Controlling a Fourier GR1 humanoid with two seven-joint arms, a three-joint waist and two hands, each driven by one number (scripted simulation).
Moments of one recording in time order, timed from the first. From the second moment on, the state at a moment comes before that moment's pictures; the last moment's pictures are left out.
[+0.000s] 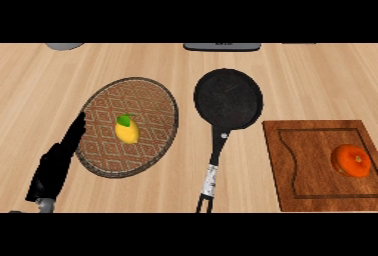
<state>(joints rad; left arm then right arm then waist) 0.01 0.51 -0.29 -1.56 0.13 0.30 0.11 -0.22 -0.99 -0.05 -1.43 -0.30 0.39 0.75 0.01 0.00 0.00</state>
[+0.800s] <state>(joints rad) 0.05 0.46 -0.25 -1.55 0.08 0.25 0.09 -0.39 -0.89 0.10 -1.32 -0.23 0.55 0.90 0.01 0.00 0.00</state>
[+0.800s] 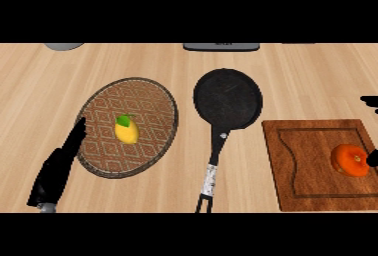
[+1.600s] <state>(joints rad) 0.04 0.42 -0.20 -1.58 0.02 0.21 0.14 -0.37 -0.80 0.17 -1.27 -0.11 0.56 0.93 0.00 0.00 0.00</state>
